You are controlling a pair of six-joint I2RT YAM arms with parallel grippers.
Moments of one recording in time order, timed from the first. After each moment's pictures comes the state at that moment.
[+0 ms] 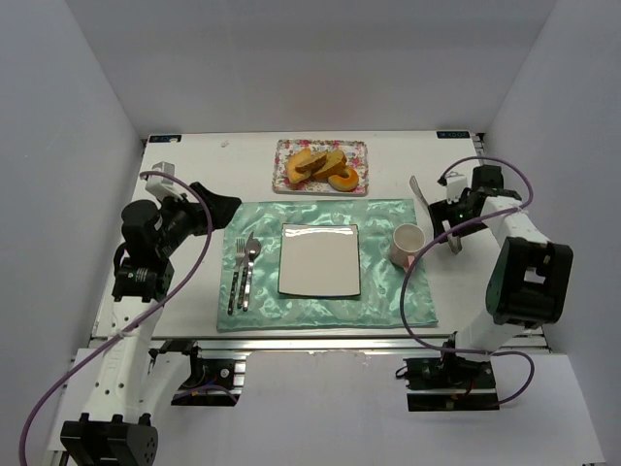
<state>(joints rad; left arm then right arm) -0.04 0.79 0.82 -0.19 0.41 -0.56 -0.14 1.61 1.13 -0.65 -0.23 -0.49</state>
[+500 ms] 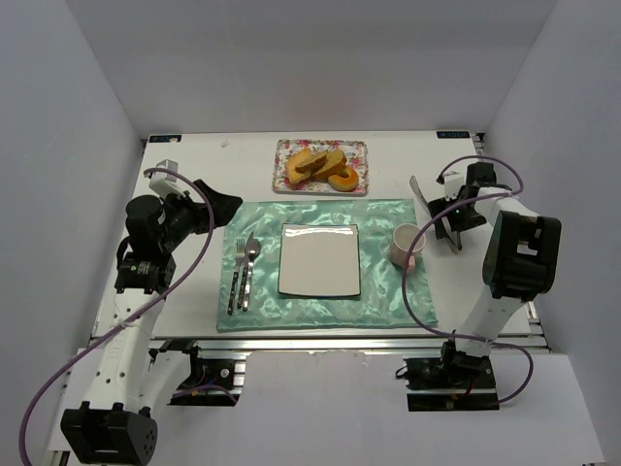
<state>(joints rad) -0.04 0.84 0.83 -0.20 0.41 -0.56 -0.14 1.80 1.20 -0.56 -0.13 -0.51</state>
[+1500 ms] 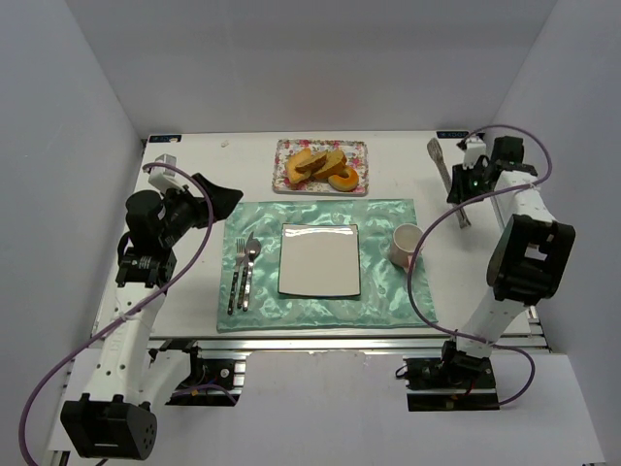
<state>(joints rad) -0.04 0.88 0.85 -0.15 0.41 -0.61 -0.22 1.84 1.41 -0.61 -0.40 -0.43</state>
